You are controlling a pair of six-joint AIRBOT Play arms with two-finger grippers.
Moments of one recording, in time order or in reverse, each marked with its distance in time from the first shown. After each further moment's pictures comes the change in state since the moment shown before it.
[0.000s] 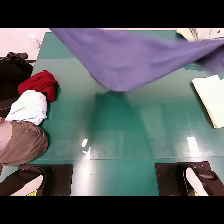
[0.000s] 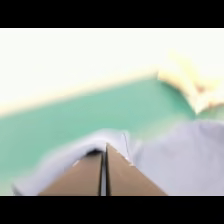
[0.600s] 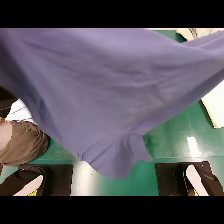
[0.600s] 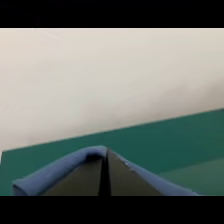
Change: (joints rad) left arm 0.005 -0.039 -0.071 0.257 0.071 -0.017; right arm -0.257 -0.120 0.183 0.080 0.237 0.147
